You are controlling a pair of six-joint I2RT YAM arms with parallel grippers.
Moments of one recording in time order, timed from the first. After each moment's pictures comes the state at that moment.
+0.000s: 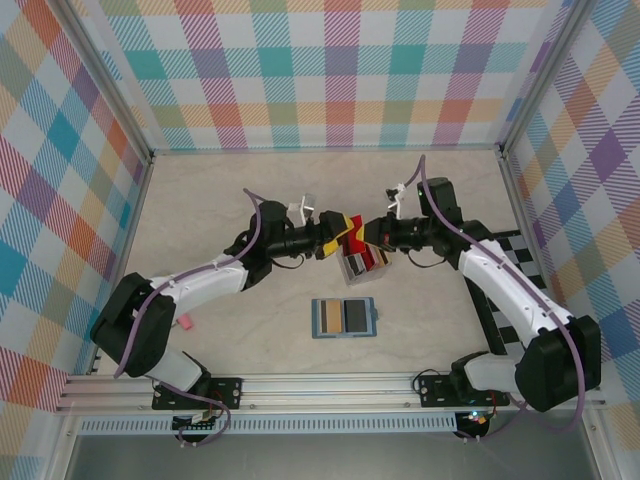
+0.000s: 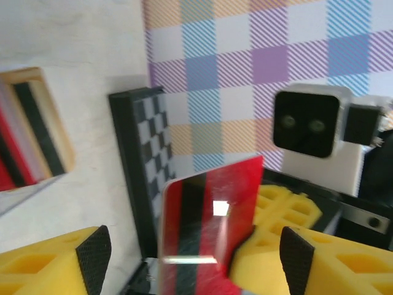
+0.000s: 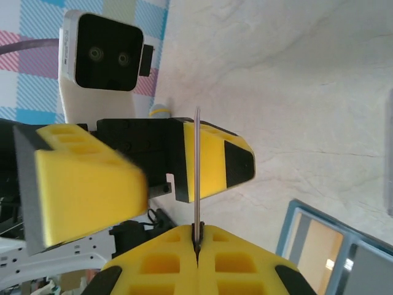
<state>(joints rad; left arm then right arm) -0.63 1.52 0.86 0.50 0.65 -1.30 0.38 1.28 1.03 -0.42 -0.82 0.69</state>
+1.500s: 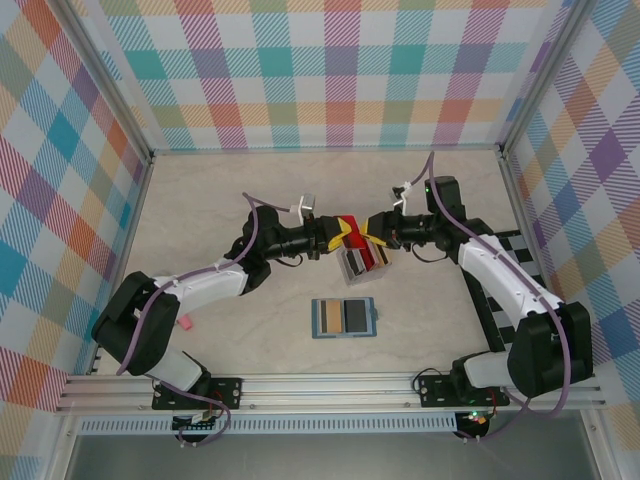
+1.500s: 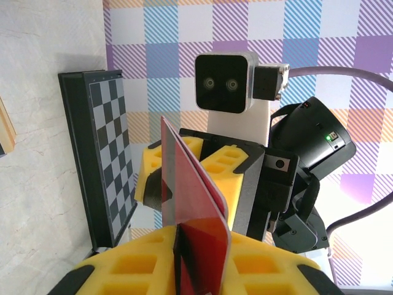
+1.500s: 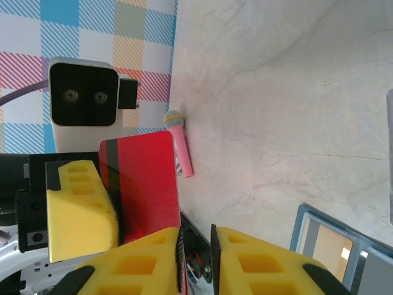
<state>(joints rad) -0.63 1.52 0.80 0.69 0.68 -1.49 0.30 1.34 1.00 -0.37 -0.91 0.73</state>
